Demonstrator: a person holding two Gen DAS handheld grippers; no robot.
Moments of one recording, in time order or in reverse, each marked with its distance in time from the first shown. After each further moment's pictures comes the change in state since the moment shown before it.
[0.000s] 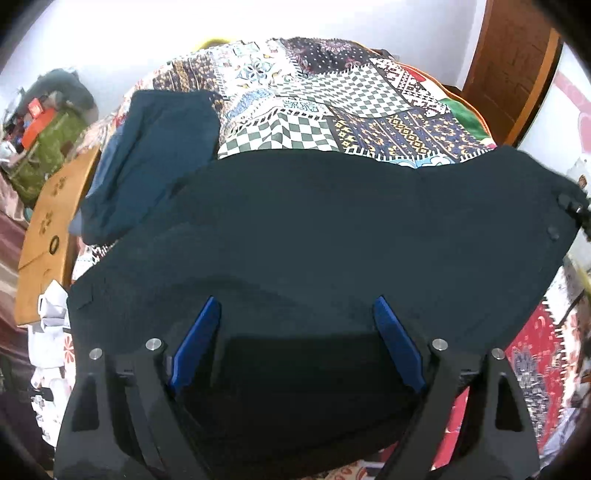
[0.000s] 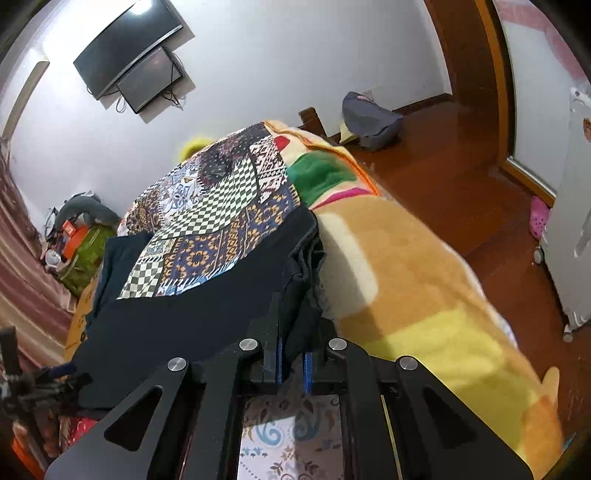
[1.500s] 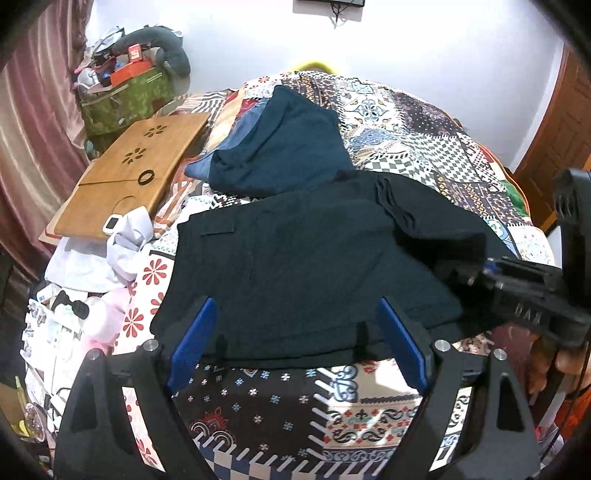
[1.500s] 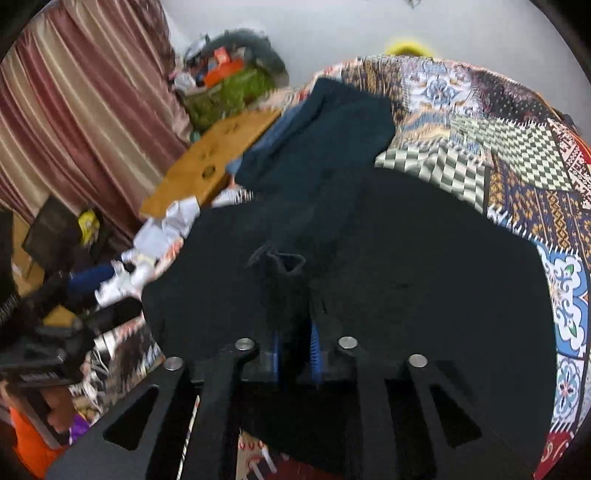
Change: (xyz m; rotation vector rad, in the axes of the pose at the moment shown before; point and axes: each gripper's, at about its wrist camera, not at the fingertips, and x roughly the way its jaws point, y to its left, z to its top) left arm -0.087 0.132 -0.085 -0.321 -0.125 0.084; right arm 0.109 0.303 -0.101 -0.576 0.416 0.395
